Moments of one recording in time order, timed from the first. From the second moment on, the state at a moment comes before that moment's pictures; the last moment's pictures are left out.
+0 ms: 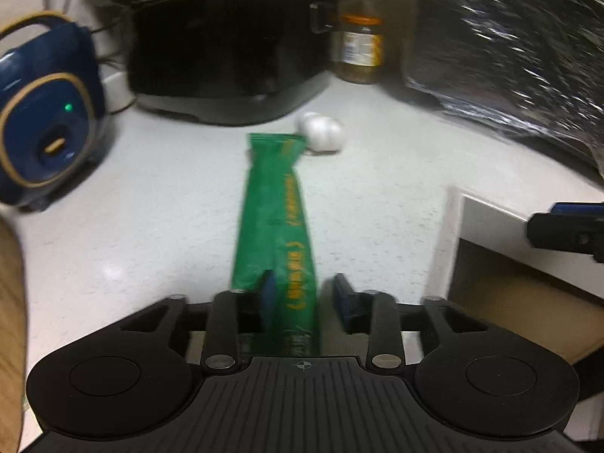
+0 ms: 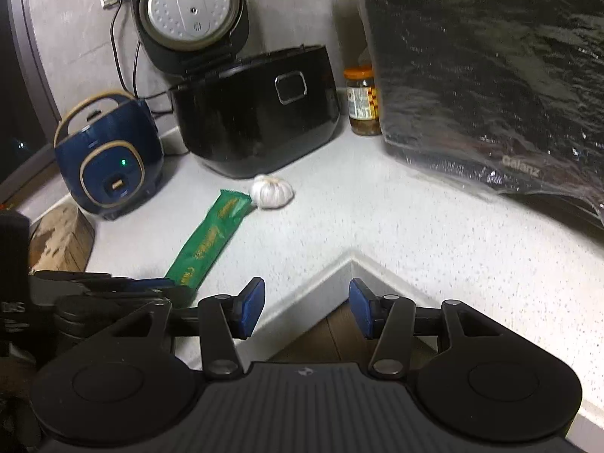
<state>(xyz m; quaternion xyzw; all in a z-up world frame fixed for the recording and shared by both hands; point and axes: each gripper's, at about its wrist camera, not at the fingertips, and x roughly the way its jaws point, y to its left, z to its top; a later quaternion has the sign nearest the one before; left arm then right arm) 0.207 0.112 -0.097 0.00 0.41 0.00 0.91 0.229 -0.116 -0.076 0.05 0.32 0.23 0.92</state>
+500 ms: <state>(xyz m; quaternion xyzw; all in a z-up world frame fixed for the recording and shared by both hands) 0.245 0.145 -0.103 -0.06 0.40 0.02 0.92 0.235 -0.105 -0.084 0.02 0.34 0.23 0.91</state>
